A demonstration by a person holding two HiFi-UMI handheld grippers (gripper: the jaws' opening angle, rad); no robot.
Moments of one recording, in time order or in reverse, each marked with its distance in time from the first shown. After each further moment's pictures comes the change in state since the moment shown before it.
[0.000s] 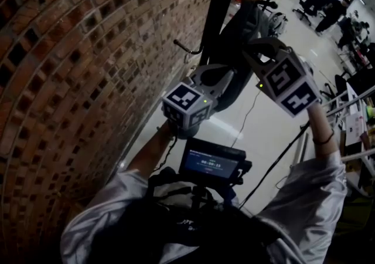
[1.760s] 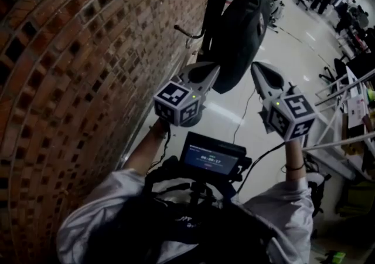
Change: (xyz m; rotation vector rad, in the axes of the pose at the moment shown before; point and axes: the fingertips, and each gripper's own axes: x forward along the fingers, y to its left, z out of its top) left arm -0.059 0.009 -0.041 -0.072 0.107 0.049; right arm -0.026 0.068 -0.050 0.764 -0.269 -0.118
